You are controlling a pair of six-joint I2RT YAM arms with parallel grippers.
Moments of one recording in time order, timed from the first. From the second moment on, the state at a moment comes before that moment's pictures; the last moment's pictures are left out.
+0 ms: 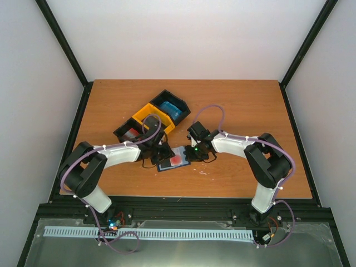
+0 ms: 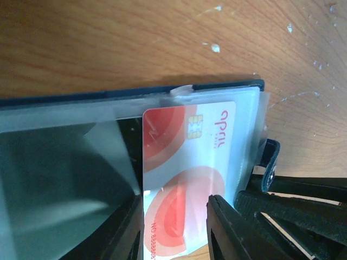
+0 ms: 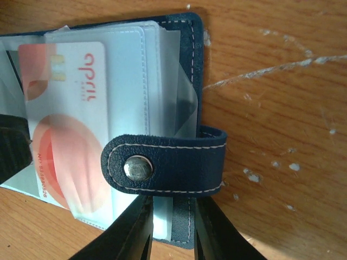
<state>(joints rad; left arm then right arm) -0.64 1.59 0.77 -0.19 0.28 -1.04 0.70 1.79 1.02 -0.46 -0.28 0.53</state>
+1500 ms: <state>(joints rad) -0.64 1.27 0.68 -0.29 0.20 -0.93 0.72 1.63 1.09 -0.62 -0.11 0.50</state>
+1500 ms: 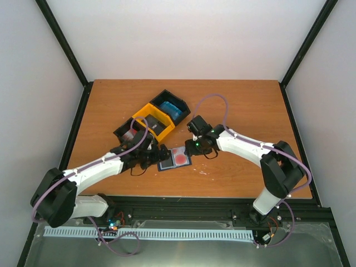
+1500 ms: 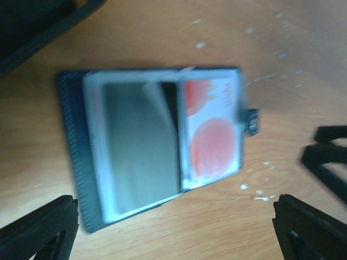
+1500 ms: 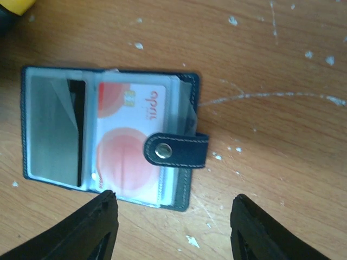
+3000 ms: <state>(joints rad) -0.53 1.36 0.50 -0.02 0.38 -0.93 0.76 1.82 1.11 -0.54 -0.18 0.63</state>
